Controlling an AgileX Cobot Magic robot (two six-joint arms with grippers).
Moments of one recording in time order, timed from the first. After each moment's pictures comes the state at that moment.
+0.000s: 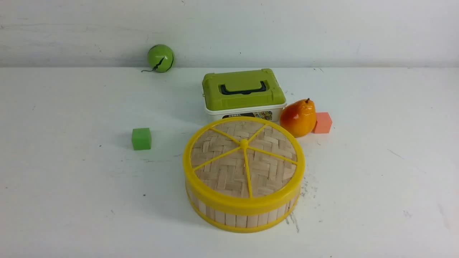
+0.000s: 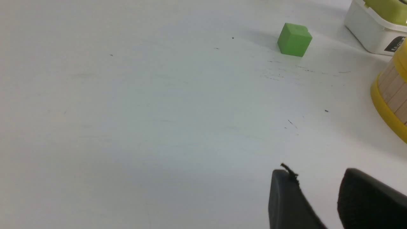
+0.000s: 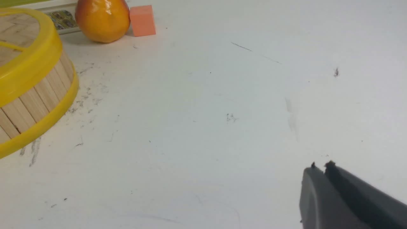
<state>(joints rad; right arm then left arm) -0.04 -0.01 0.02 -0.02 0.39 0.17 0.02 -0.01 0.03 -0.03 0.35 -0.20</state>
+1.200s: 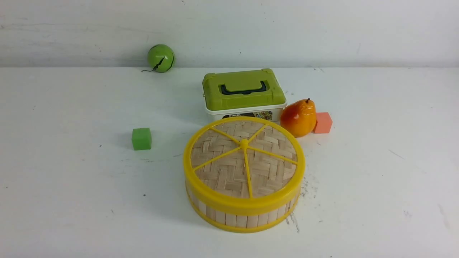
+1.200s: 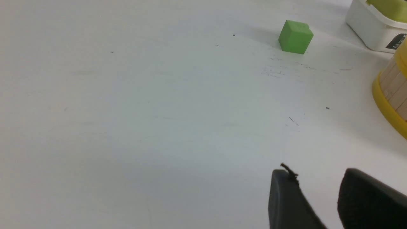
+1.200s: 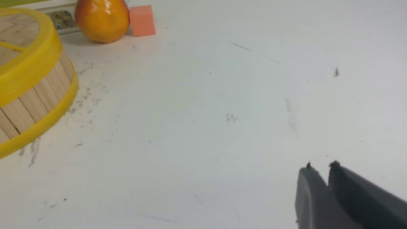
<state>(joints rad) -0.04 -0.01 0.02 -0.02 0.39 0.17 0.02 -0.01 0.03 -0.03 0.36 -0.20</state>
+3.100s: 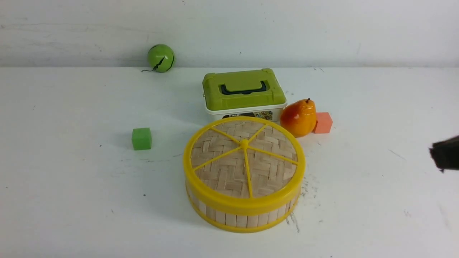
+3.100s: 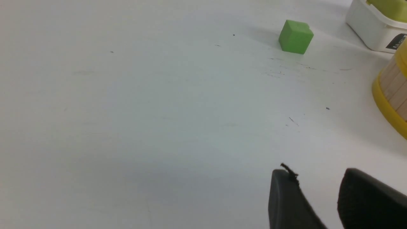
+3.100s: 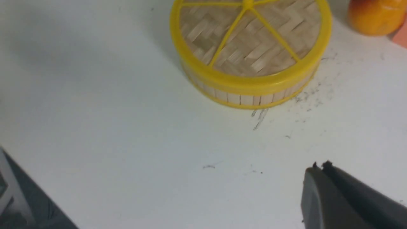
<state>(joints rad) 0.13 1.06 -1.20 0.52 1.20 -0.59 0.02 -0.01 0.03 -0.03 0.36 -0.20</state>
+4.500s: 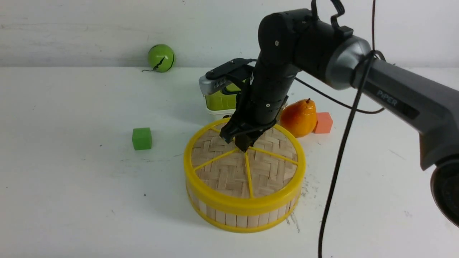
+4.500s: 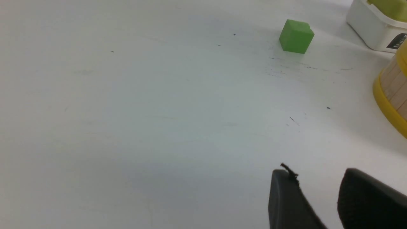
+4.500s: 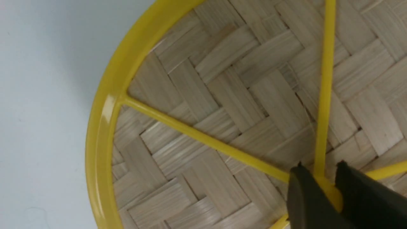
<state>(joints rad) 0.55 2.21 -2.13 0.16 1.24 -0.22 0.02 -0.01 0.03 -0.03 0.36 -0.20</state>
